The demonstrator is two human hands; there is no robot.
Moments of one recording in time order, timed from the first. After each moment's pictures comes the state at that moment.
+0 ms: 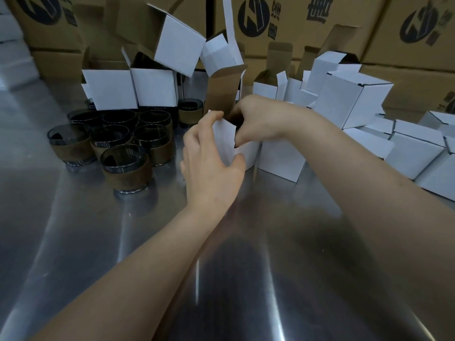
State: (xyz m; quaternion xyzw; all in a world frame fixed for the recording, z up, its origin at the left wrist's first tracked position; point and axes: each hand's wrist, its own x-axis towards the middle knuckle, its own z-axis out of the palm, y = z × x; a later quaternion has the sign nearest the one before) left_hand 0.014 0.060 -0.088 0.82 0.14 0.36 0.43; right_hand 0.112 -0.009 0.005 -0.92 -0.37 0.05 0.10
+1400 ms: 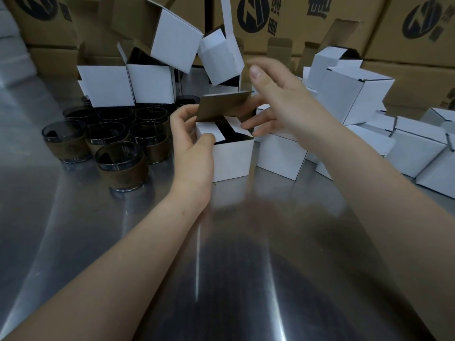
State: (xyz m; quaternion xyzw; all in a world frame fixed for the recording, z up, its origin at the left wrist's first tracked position) left_hand 0.018 0.072 -0.073 0.58 0.10 0.34 0.73; right_hand 0.102 -0.049 -0.002 -0.79 -0.31 0.06 0.53
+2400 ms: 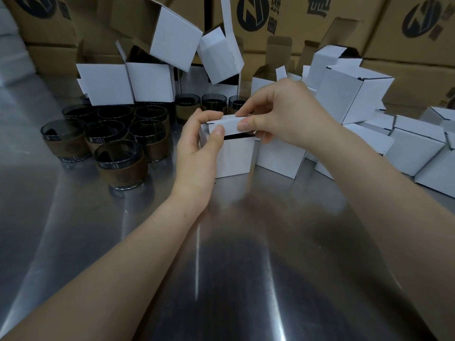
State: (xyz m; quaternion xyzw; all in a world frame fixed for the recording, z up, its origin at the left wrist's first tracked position) left_hand 0.015 0.075 -0.083 0.64 0.03 0.32 0.70; right_hand 0.101 -0.053 -0.004 -0.87 -0.37 -0.05 0.33
